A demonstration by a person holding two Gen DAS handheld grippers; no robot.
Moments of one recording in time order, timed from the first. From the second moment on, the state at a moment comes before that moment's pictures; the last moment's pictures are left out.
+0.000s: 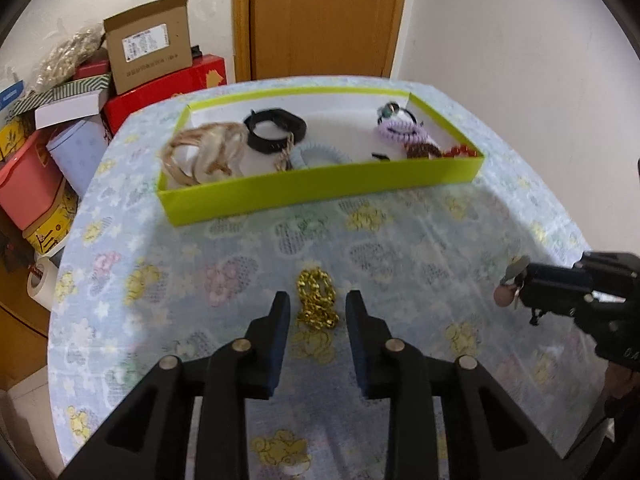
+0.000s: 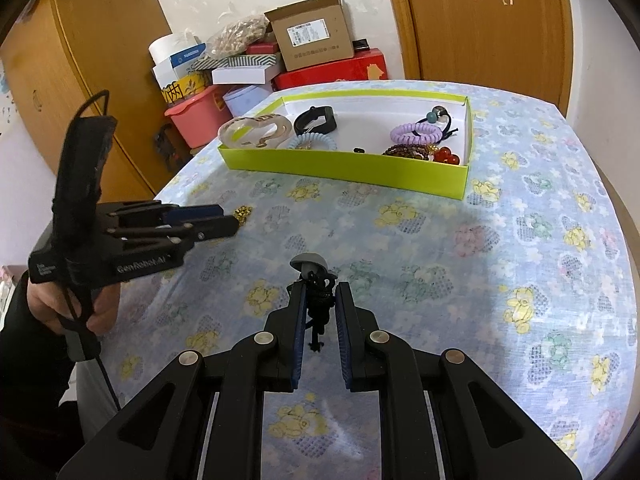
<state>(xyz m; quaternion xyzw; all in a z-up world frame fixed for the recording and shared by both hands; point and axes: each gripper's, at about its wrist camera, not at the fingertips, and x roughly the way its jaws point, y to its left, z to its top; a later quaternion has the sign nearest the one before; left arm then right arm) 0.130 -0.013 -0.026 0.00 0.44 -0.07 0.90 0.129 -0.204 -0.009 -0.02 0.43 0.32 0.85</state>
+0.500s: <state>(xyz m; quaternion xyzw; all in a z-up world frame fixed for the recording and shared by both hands) 0.128 -0.027 -0.026 0.03 0.43 -0.08 0.90 0.129 -0.206 -0.009 -0.02 0.42 0.32 0.85</state>
